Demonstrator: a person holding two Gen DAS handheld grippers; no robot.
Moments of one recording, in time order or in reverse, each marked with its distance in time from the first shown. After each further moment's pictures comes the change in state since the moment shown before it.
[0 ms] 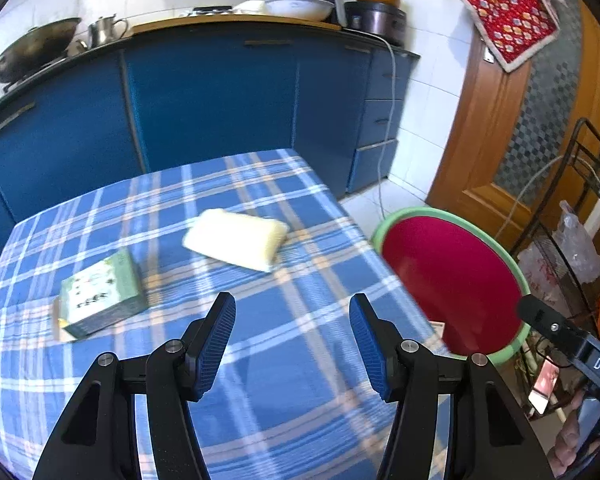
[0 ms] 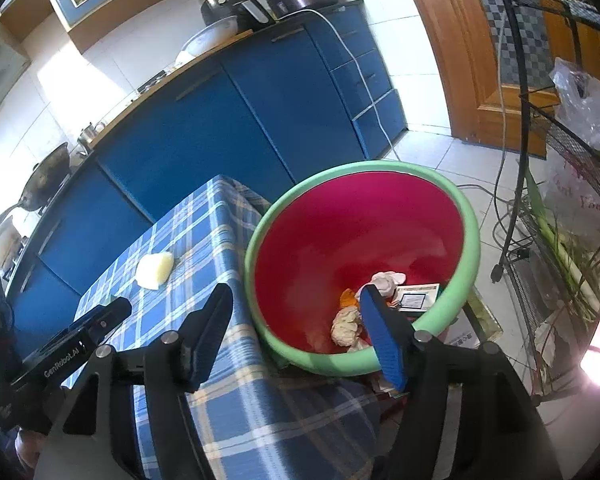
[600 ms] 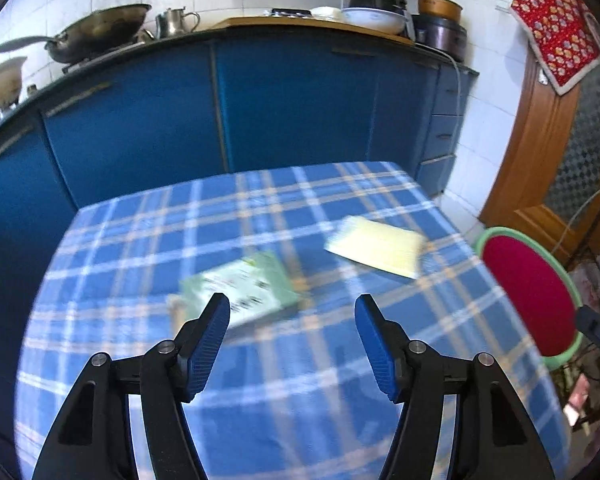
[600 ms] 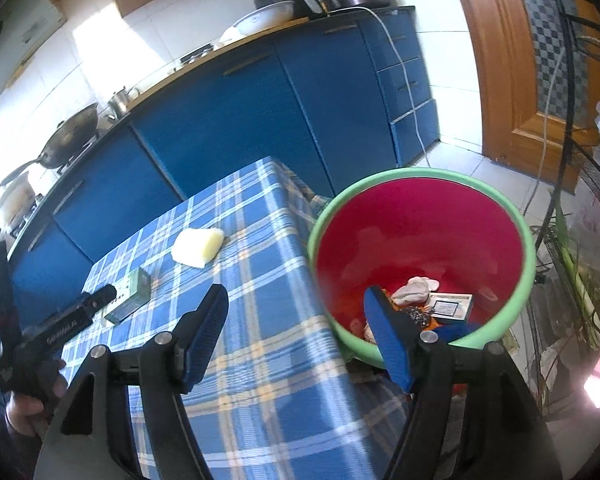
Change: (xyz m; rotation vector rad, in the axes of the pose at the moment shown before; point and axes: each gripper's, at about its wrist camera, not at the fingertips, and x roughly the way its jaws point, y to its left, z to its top) left arm -0.014 0.102 0.002 -0.068 -0.020 0.168; right arm 0.009 0.064 -0.008 -0.138 0.032 0.040
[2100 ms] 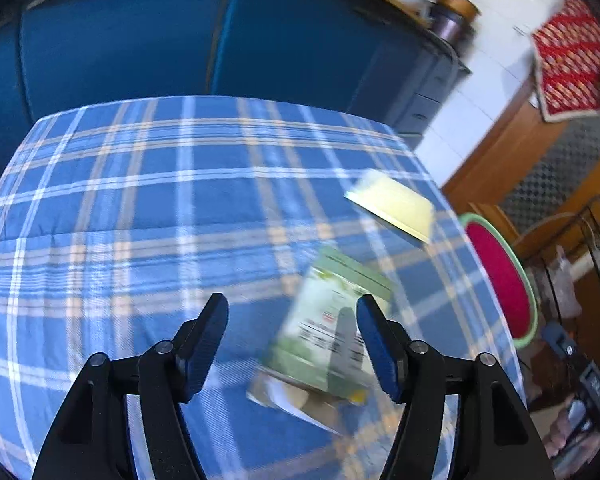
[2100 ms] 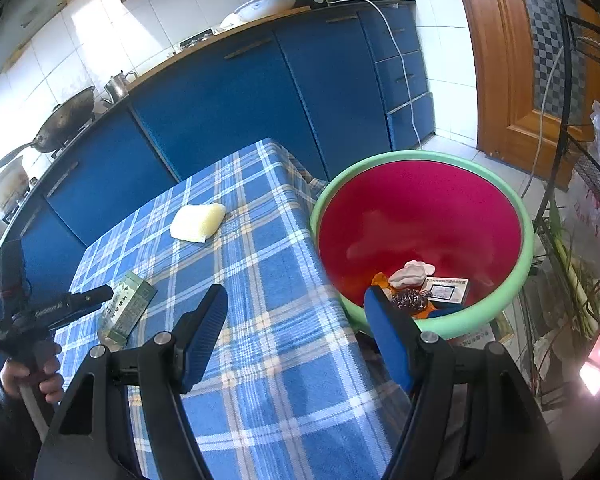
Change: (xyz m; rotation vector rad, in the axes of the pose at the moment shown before) left arm 0.035 0.060 -0.020 -0.151 0.204 -0.281; right arm -0.002 0.009 -0.016 -0.015 0.032 -0.035
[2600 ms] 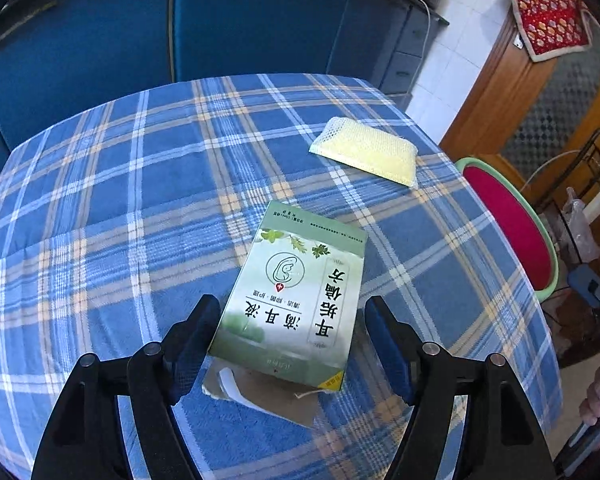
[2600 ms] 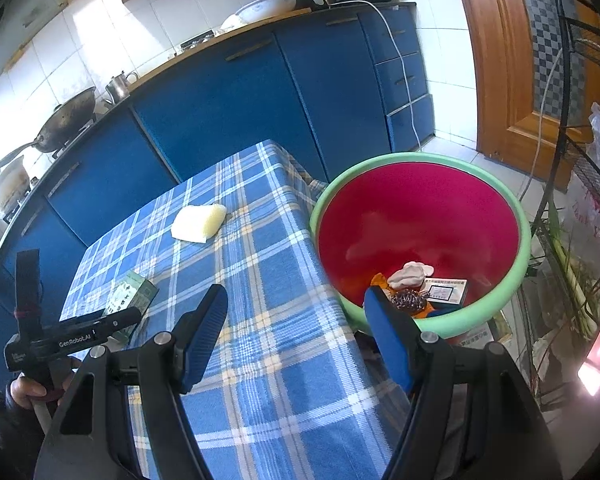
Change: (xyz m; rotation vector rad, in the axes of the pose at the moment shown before) left arm 0.029 -0.028 -0.011 0.146 0.072 0.057; right arm -0.001 0.002 0.001 -0.007 0.003 -0.002
